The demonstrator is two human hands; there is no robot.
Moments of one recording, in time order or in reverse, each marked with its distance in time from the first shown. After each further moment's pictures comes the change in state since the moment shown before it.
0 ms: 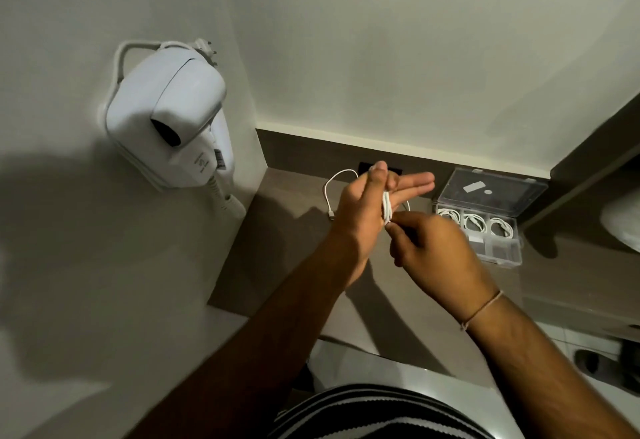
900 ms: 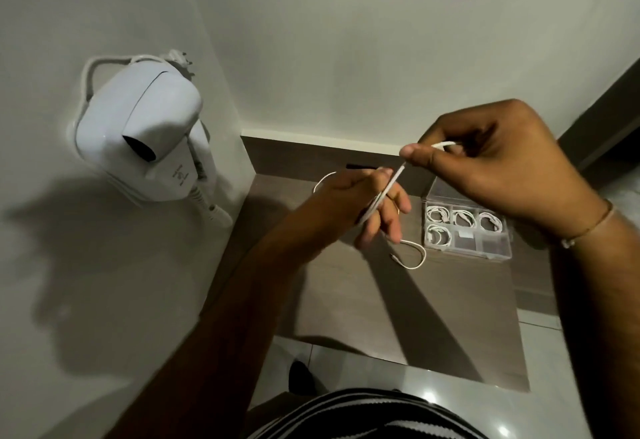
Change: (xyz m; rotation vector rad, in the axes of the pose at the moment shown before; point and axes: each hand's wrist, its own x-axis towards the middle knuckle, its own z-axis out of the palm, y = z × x) left_hand 0.015 0.032 -0.019 0.446 -0.399 -0.067; right_hand 0.036 -0.015 -0.123 0.266 0.118 -0.249
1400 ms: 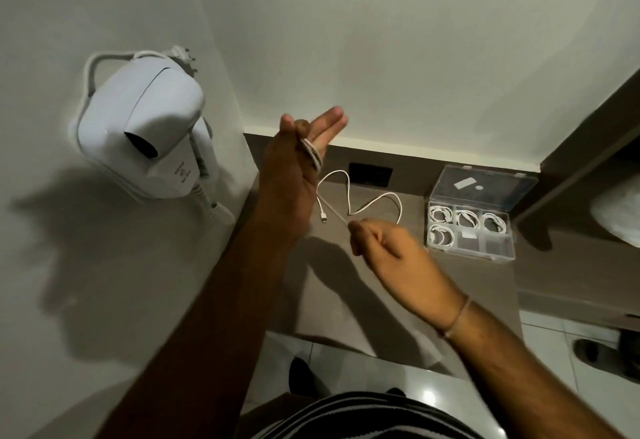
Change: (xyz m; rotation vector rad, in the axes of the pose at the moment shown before) left_hand 0.004 0.000 -0.039 -0.607 0.578 0.228; right_hand -0.057 0.025 0.125 0.201 -0.182 0.244
